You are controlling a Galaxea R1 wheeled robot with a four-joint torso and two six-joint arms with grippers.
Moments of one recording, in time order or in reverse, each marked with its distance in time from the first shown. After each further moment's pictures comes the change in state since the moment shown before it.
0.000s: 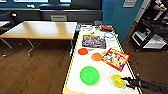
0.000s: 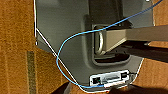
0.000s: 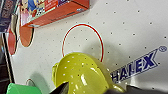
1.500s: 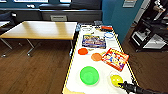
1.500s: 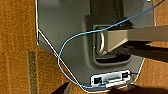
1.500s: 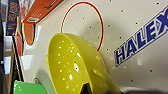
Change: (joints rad) left arm 0.000 -0.007 0.000 0.000 -0.001 0.000; right arm -0.118 0.089 -0.043 0.009 0.197 0.015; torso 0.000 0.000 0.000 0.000
